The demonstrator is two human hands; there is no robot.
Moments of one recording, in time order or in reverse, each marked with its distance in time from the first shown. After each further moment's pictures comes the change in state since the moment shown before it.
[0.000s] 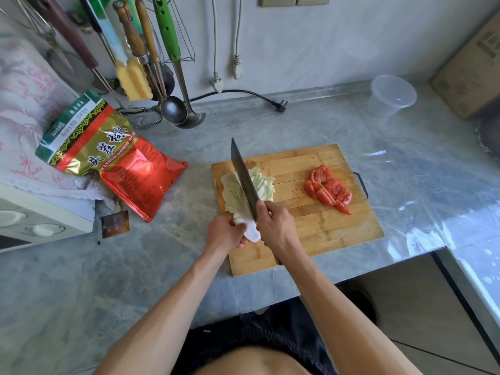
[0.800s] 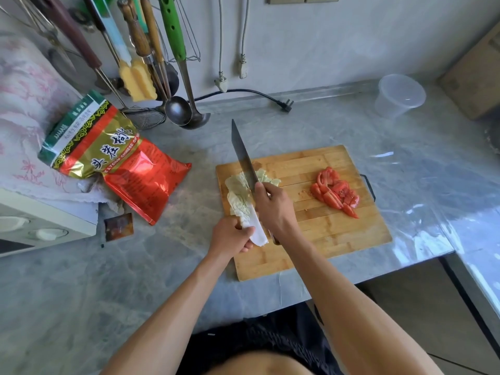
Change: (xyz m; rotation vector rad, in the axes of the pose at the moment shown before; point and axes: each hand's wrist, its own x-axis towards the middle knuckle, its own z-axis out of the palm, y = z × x) left_hand 0.004 0.000 -0.007 0.018 -0.064 0.007; right_hand 0.036 -0.027 0.011 0.018 0.007 -0.086
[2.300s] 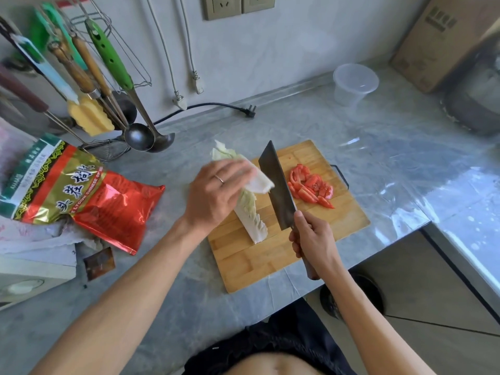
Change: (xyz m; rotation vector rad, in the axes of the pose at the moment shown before) left_hand 0.035 0.094 -0.024 0.618 0.461 1.621; right_hand -0.063 0.059 -0.089 0.255 0.178 0.186
